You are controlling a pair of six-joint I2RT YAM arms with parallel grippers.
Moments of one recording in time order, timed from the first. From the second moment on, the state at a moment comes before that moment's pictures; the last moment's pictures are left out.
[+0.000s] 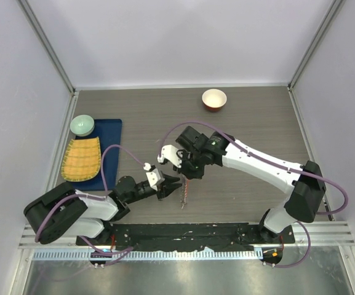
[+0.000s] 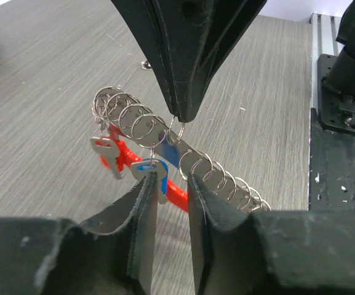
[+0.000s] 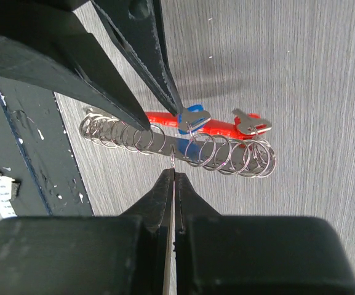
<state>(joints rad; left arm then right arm) -0.85 1.29 0.09 1.22 0.35 -0.01 0.95 1.56 1.37 -0.95 -0.21 -0.45</state>
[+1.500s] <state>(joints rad) -0.85 1.21 0.19 1.10 0.40 0.04 0.96 1.48 1.33 -0.90 -0.23 -0.48</state>
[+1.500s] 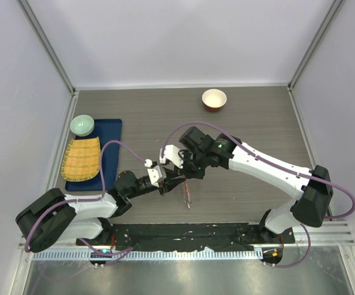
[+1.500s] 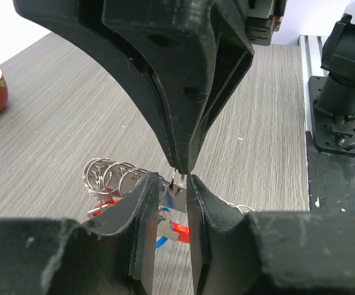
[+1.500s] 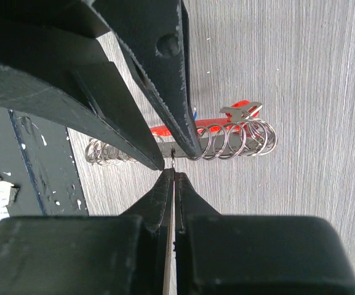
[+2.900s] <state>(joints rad) -0.85 0.95 0.07 0.99 0.26 0.07 0.60 1.14 0.99 -0.59 0.08 -0.09</state>
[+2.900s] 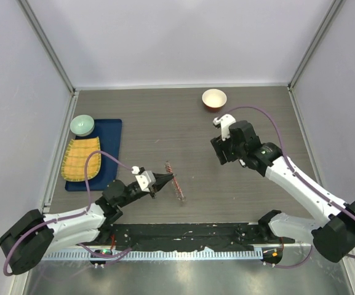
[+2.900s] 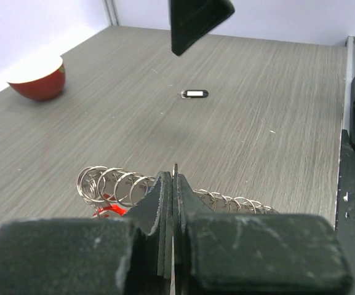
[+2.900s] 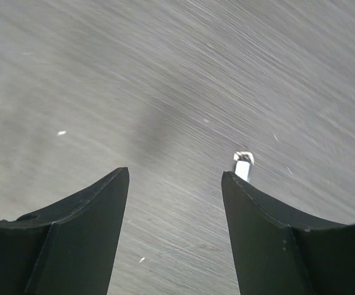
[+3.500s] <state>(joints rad) -0.85 0.83 0.07 0.78 0.14 0.14 0.31 1.39 0.82 -0.32 0.18 -0.01</state>
